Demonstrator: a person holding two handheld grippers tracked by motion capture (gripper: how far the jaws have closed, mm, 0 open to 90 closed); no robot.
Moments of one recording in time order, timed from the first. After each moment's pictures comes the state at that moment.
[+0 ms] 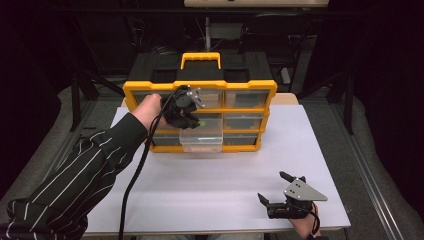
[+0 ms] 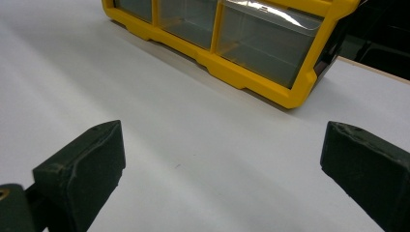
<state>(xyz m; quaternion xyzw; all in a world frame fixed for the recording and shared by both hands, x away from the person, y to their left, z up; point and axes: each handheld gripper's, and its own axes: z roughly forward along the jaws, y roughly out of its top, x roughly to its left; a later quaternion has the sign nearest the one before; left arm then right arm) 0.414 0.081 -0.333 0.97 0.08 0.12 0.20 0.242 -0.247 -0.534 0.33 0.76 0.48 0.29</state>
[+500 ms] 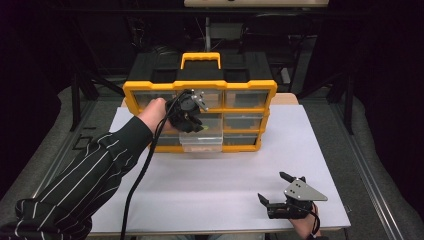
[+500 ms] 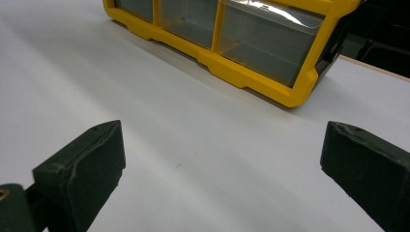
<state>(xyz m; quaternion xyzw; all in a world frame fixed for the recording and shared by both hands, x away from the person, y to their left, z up) 0.419 0.075 -0.346 0.97 0.10 0.11 0.20 0.242 -0.248 -0.534 0.33 0.76 0.48 0.28</state>
